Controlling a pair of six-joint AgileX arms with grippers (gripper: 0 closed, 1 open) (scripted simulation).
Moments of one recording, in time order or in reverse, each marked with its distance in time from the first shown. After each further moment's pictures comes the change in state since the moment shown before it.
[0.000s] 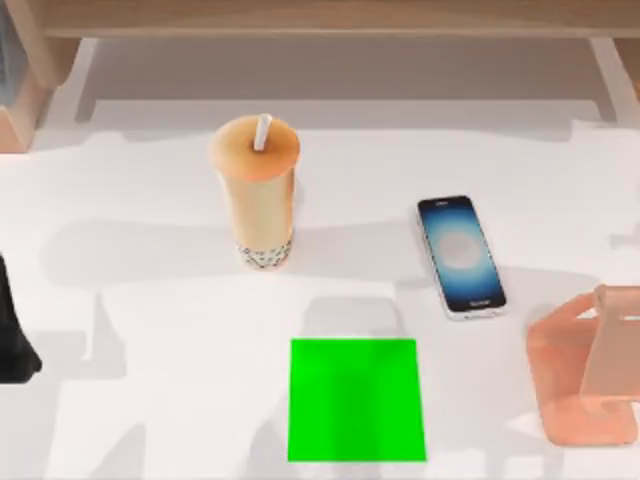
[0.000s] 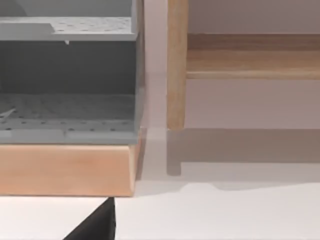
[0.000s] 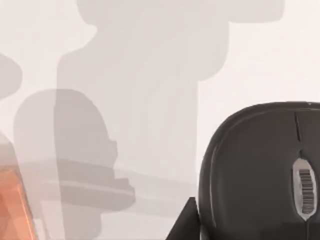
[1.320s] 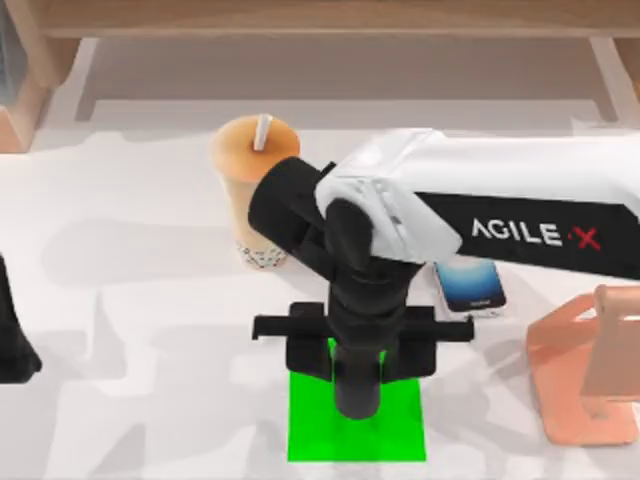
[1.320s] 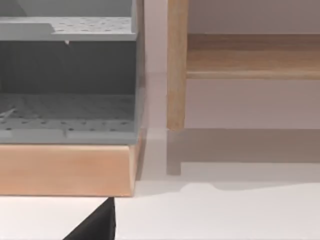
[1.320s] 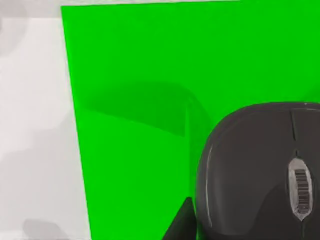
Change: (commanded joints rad) left arm 0.000 0.000 0.000 0.000 0.000 0.000; right arm 1.046 0.433 0.208 0.093 -0.026 0.964
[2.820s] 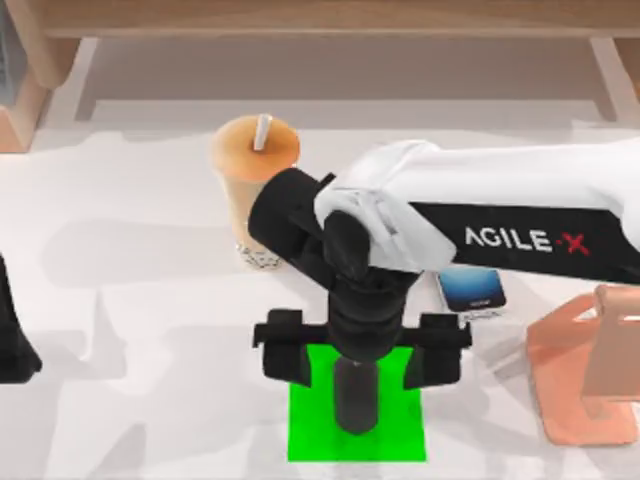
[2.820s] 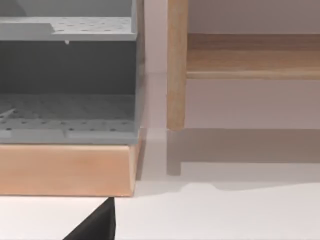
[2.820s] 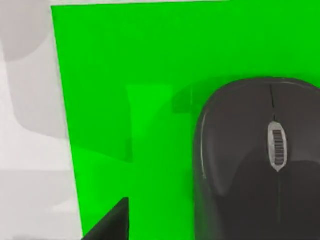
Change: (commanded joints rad) left arm 0.000 0.000 0.000 0.000 0.000 0.000; right arm 0.003 0.016 -0.019 0.031 0.001 0.000
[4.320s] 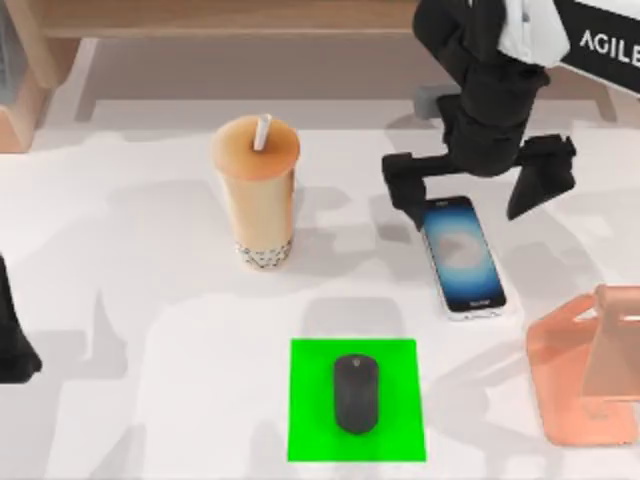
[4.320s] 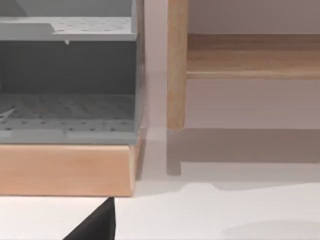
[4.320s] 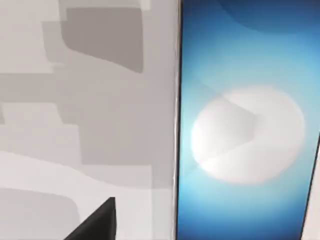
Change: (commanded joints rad) left arm 0.000 0.000 0.000 0.000 0.000 0.000; right arm -0.436 0.176 0.441 -0.269 0.000 -0.608
